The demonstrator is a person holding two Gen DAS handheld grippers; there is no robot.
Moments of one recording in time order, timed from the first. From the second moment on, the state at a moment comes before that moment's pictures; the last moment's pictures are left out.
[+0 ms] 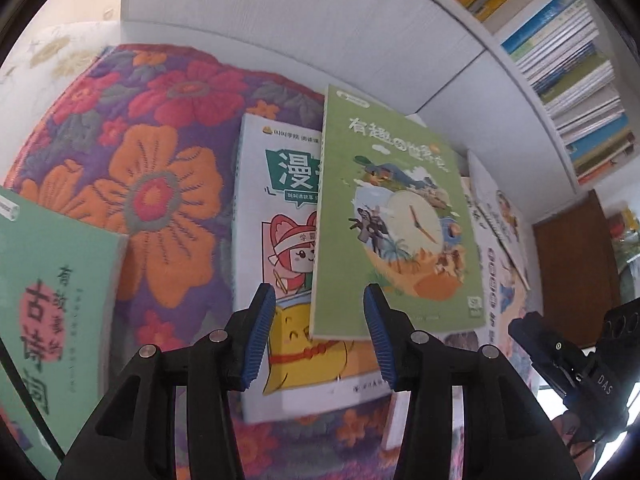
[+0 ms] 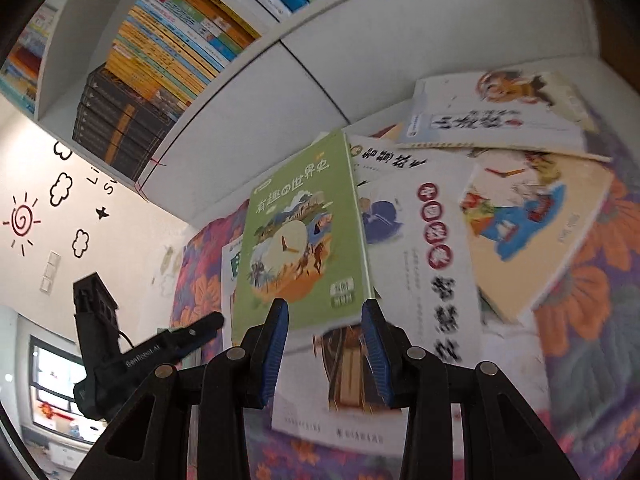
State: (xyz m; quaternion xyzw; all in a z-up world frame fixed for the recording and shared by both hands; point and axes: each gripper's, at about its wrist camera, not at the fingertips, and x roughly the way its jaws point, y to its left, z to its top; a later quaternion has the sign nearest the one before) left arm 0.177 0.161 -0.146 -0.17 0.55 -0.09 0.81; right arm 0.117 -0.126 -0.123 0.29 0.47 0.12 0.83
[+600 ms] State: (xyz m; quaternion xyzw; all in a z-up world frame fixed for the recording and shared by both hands) left arm 0.172 0.121 -0.145 -0.10 0.56 -0.12 0.82; right arm 0.142 -0.088 -0.151 0.19 0.49 0.09 0.85
